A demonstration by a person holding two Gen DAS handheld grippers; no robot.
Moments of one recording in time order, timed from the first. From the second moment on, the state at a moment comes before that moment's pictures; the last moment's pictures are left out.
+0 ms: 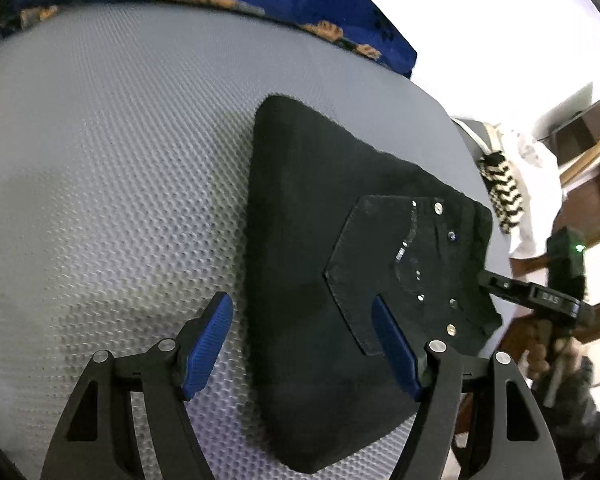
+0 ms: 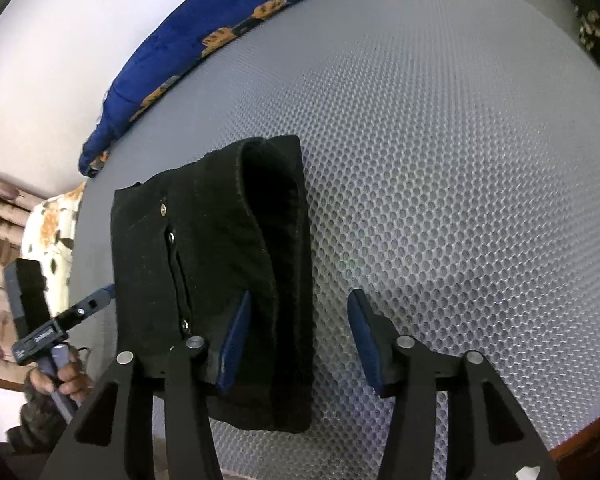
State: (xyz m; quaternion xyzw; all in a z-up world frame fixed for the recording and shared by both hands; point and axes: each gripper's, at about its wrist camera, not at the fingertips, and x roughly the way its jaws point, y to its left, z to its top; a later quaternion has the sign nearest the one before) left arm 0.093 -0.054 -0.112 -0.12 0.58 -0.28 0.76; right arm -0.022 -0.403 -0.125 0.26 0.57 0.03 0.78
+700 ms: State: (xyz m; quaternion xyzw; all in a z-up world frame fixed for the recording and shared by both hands) left arm 0.122 -0.088 -0.125 -0.15 0.60 -0.34 0.71; right arm -0.013 -0.431 -0.157 0.36 0.57 0.19 0.72
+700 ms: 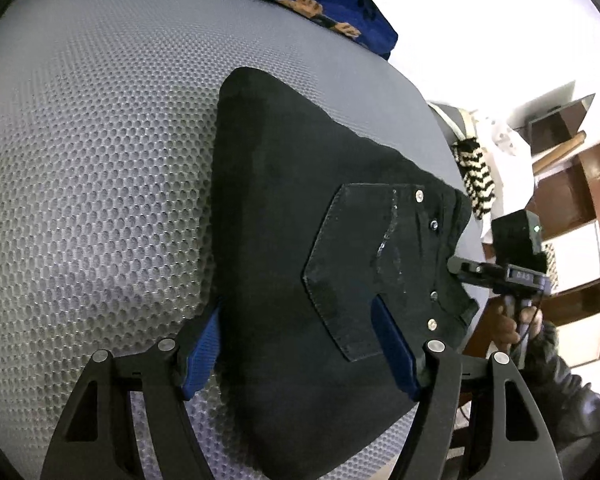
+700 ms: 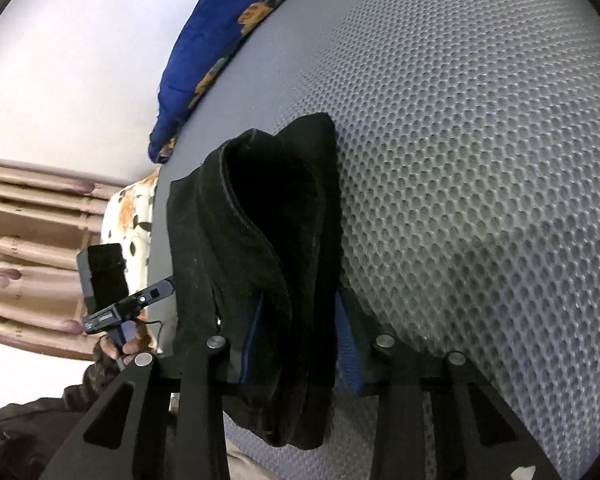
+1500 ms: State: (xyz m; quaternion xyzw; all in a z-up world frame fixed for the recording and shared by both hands) left arm 0.135 -0.084 -0.131 -0.15 0.57 -0.32 0.74; right arm 0.003 -0.424 -0.163 0.38 0.52 0.22 0.73
